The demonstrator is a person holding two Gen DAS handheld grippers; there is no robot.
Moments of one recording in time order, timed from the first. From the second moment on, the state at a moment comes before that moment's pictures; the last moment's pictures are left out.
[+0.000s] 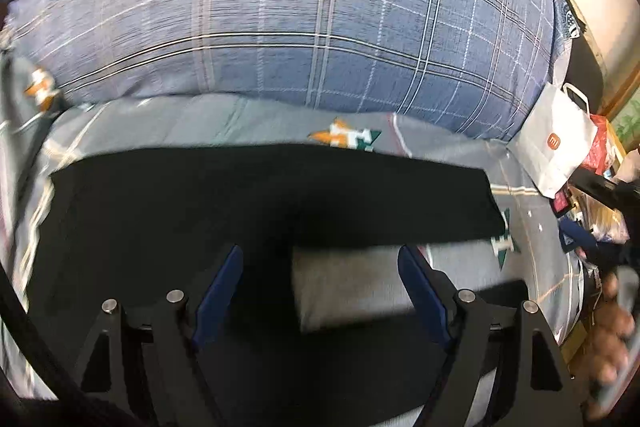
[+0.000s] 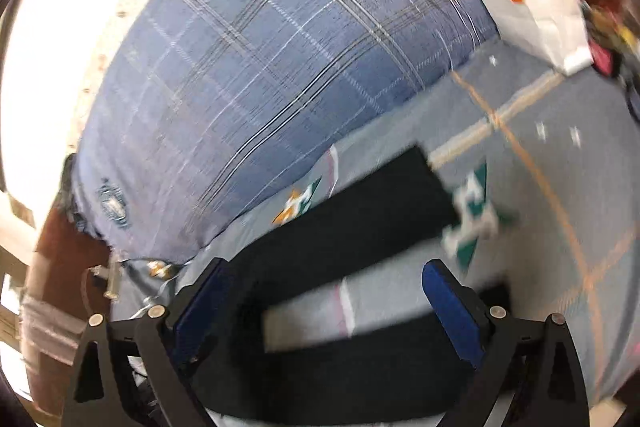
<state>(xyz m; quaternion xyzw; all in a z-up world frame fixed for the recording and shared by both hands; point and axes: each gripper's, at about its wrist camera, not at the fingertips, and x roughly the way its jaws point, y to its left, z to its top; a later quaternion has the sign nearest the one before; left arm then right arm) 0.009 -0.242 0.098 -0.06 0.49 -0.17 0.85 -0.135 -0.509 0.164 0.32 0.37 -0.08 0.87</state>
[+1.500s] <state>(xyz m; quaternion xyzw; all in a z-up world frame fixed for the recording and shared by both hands) 0.127 -0.328 0.057 -0.23 0.63 -0.14 0.73 -0.154 -0.500 0.128 0.19 0.40 -0.09 0.89</state>
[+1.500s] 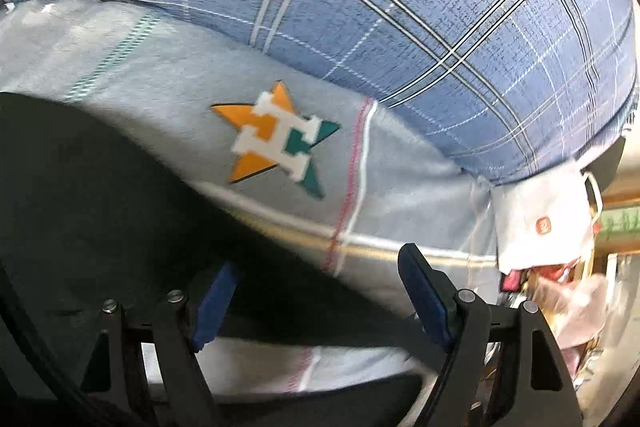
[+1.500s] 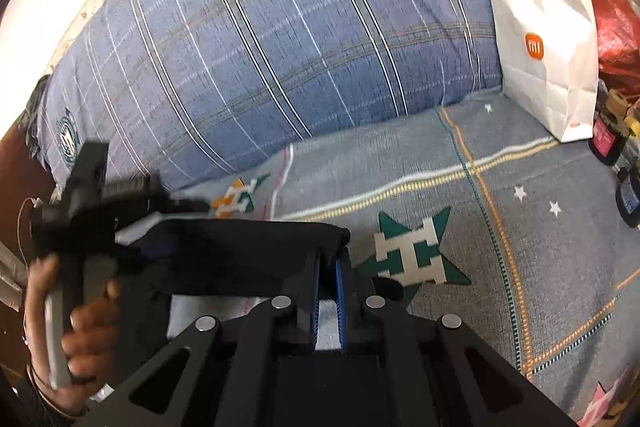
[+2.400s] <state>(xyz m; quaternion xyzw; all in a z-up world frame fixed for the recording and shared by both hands) -0.006 -0.295 0.029 -0.25 0.61 -0.10 0.75 -0.200 -0.553 0.095 0.40 0.38 -0.01 0.84</state>
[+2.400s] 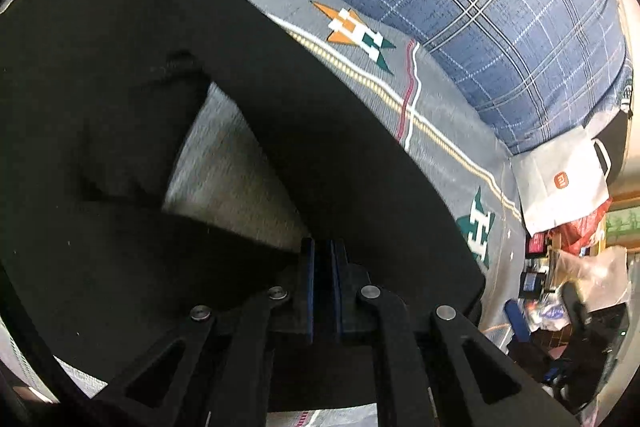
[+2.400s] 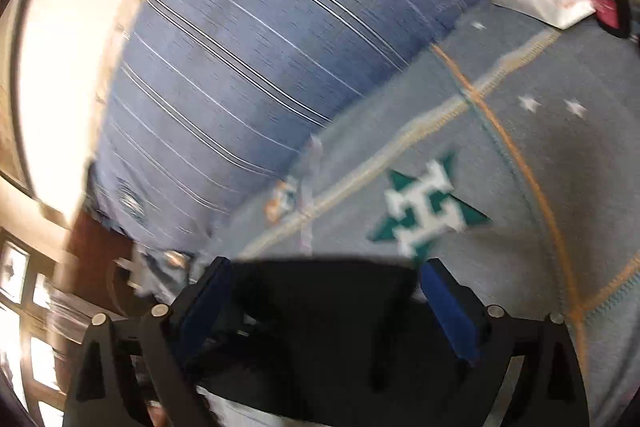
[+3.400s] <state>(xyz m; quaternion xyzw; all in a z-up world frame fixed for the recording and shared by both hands) -0.040 -0.269 0.073 -0.25 0.55 -0.13 0.79 -0.174 -0.537 0.096 0.30 0.42 -0.06 0.85</state>
